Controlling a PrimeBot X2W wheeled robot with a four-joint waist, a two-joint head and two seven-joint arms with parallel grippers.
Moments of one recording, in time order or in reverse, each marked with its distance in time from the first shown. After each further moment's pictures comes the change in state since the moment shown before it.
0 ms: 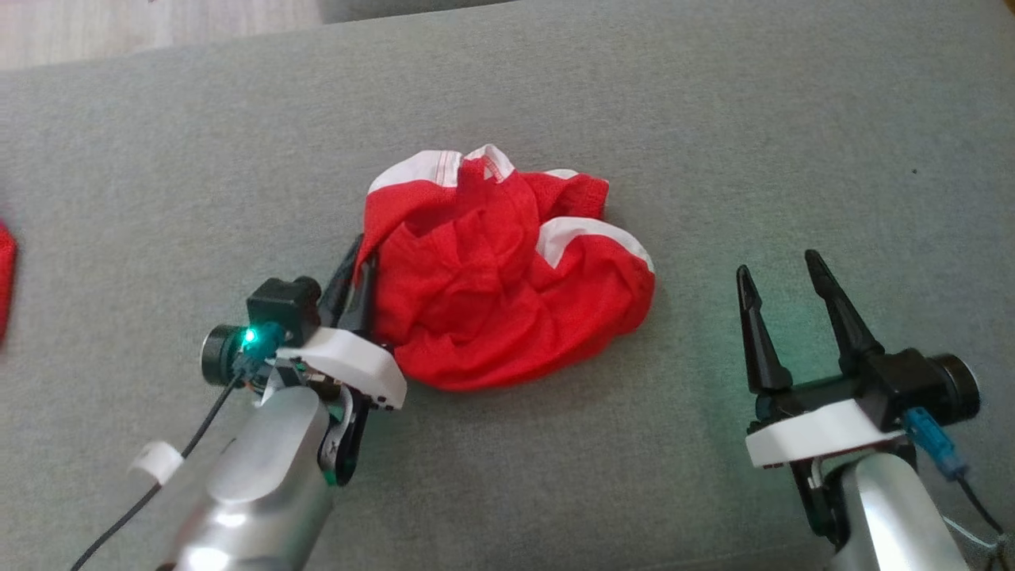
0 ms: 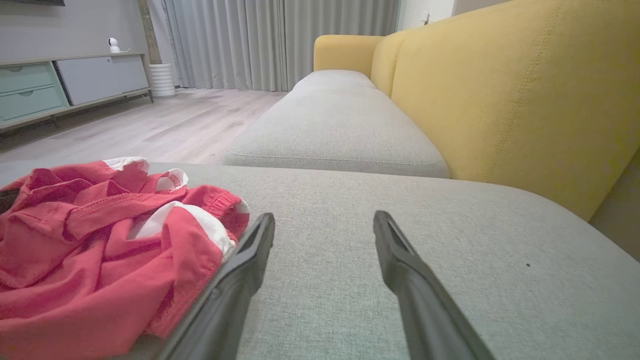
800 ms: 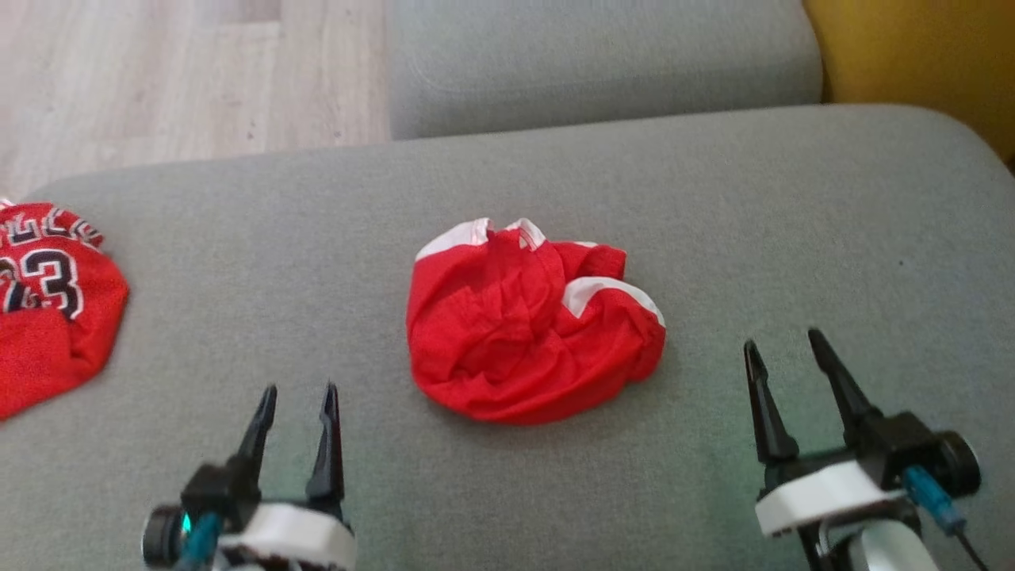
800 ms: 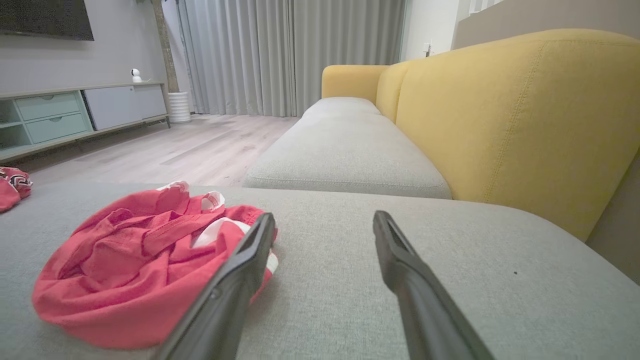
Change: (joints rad) left arm 0.461 0.107 0.140 -0.364 0.054 0.099 -0.034; right arm 0.116 0.000 -0.022 0.030 0.012 0.000 0.012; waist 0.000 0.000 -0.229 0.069
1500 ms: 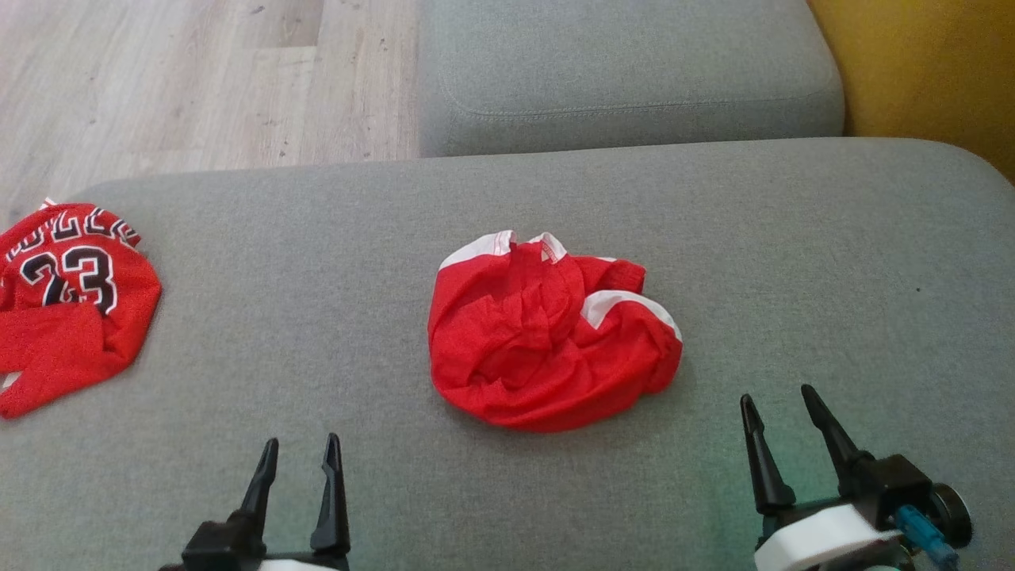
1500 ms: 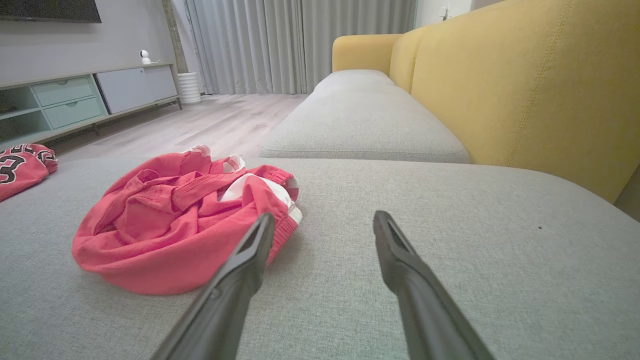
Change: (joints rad) left arm 0.168 -0.005 0.006 -0.133 -0.011 0.062 0.003; right arm 0.089 0.002 0.008 0.036 0.033 0.000 0.009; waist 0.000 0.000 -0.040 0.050
